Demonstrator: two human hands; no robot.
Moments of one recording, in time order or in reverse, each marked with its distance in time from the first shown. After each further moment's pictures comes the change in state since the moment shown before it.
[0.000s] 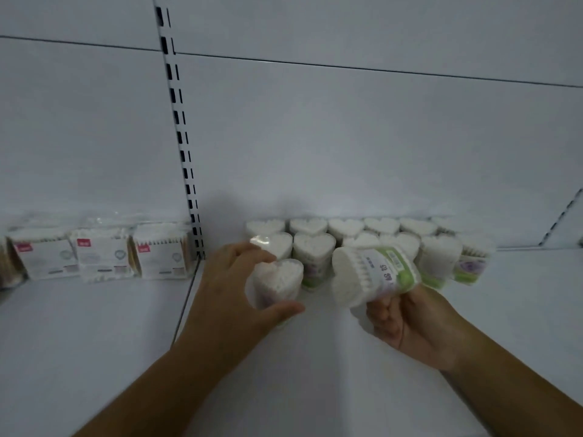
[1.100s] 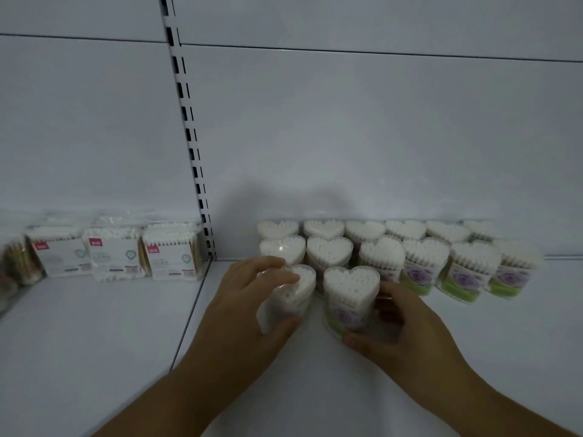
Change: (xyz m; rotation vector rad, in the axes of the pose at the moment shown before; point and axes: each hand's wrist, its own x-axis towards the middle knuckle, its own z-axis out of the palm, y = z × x) left_hand -0.007 -0.006 0.010 0.002 -0.033 0.102; right_hand 0.005 0.032 0.005 -1.081 0.307 -0.459
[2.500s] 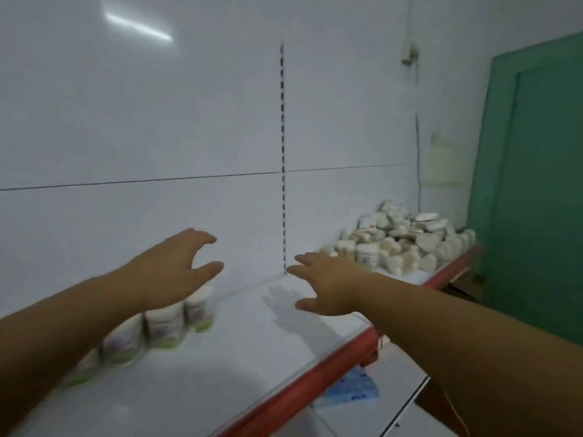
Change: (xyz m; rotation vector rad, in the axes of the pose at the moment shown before) left_hand 0.144 0.269 0.106 0.234 -0.487 0.274; right_hand -0.087 0.038 -0.329 -1.148 -0.131 0.121
